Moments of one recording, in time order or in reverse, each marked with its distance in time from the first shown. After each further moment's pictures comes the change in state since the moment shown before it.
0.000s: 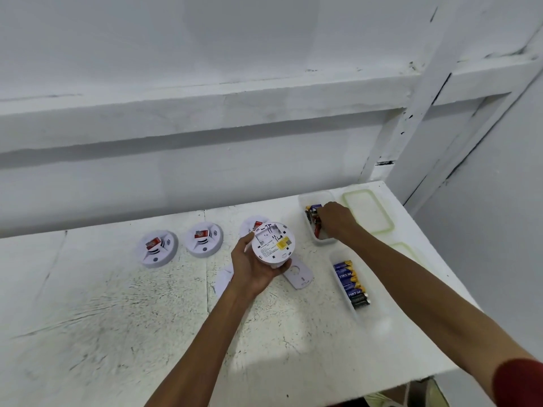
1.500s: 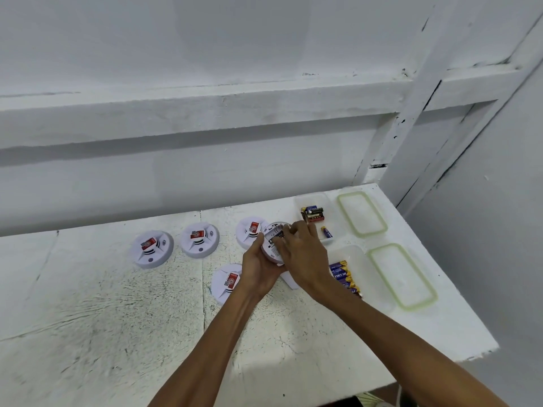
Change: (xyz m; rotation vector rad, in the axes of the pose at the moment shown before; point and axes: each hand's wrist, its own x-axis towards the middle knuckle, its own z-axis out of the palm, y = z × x) left_hand -0.003 -0.017 0.016 0.064 -0.022 0.106; right_hand -0.094 -0.101 0.002 0.453 0.554 0.023
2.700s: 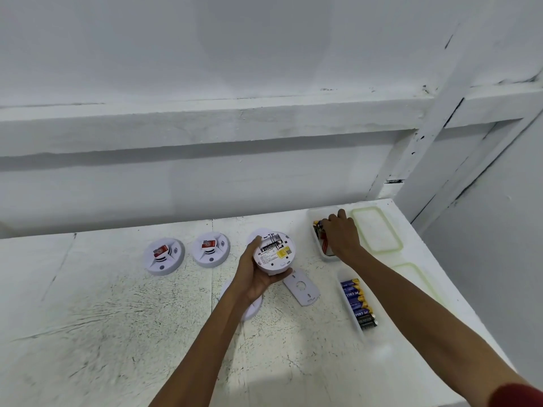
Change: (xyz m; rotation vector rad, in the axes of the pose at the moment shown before) left_hand 0.007 0.036 -0.018 0.072 0.060 -0.062; right_hand 0.095 0.103 0.025 -0.505 -0.394 -0.035
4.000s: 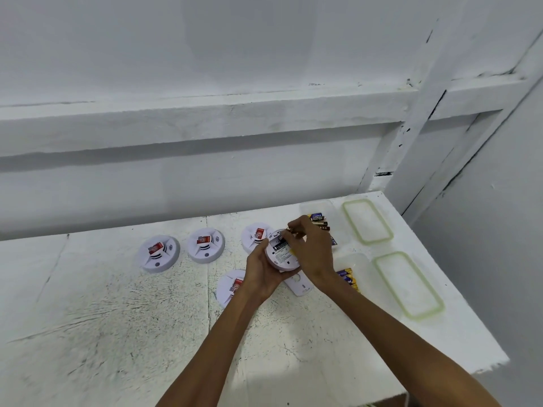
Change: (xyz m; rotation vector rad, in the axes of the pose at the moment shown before) left_hand -0.001 -0.029 0.020 -0.029 -0.011 0.020; right_hand -0.087 -0.080 -0.050 1.141 0.405 0.136
